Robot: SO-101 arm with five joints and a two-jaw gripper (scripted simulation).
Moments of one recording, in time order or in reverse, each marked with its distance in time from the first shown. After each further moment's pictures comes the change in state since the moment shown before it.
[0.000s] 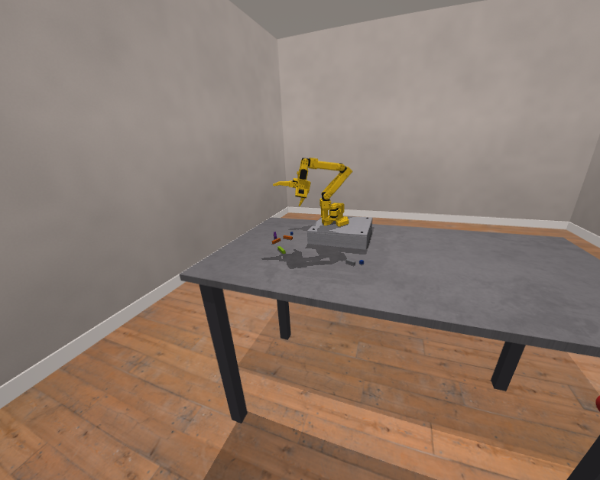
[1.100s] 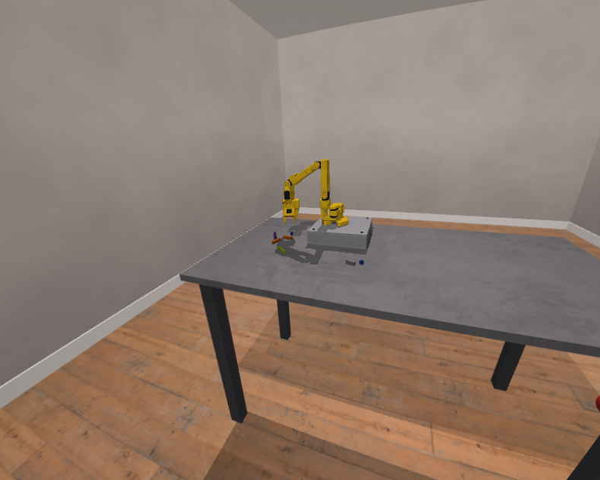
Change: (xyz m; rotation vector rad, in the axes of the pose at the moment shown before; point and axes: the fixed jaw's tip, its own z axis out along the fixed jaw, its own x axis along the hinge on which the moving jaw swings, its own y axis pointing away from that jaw) arm 0.061 -0.002 0.087 -0.233 0.022 0.161
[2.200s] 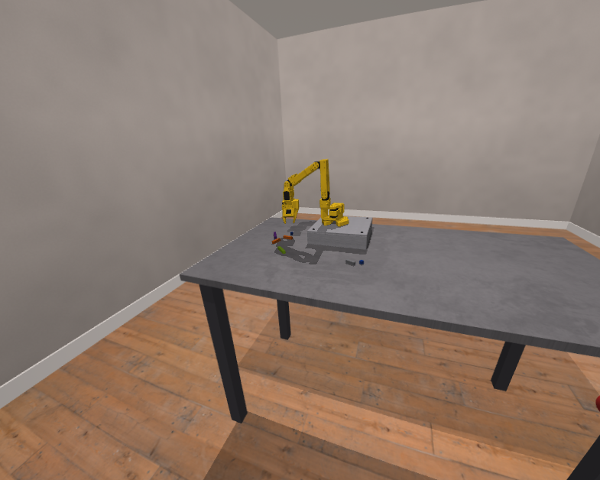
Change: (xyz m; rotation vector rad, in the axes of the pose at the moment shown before) arm 0.000 -0.002 0.002 0.002 0.000 0.000
